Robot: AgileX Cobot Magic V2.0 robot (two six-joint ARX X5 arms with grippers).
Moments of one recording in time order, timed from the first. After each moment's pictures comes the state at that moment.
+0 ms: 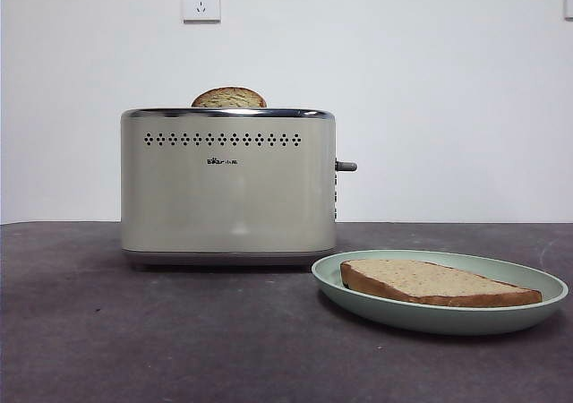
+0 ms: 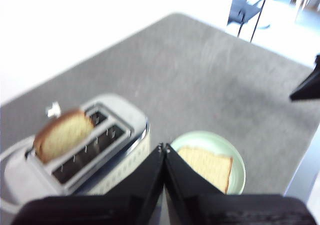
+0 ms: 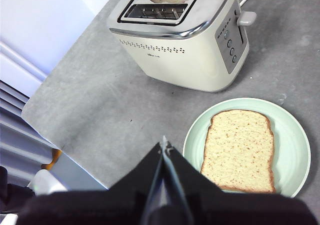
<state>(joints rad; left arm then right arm) -0.45 1.21 1.81 -1.02 0.36 0.17 0.12 0.83 1.10 -0.90 -0.63 0.05</state>
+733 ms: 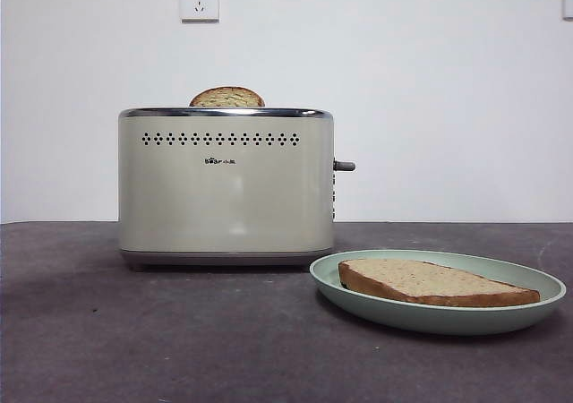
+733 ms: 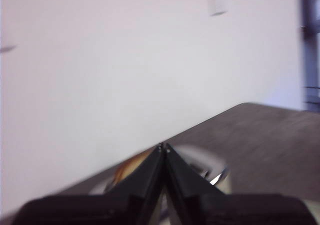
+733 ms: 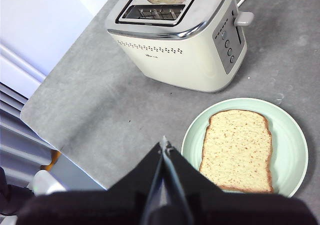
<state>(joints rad) -0.23 0.62 0.73 -0.01 0.33 0.13 0.12 0.83 1.10 -0.90 -0.63 0.05</state>
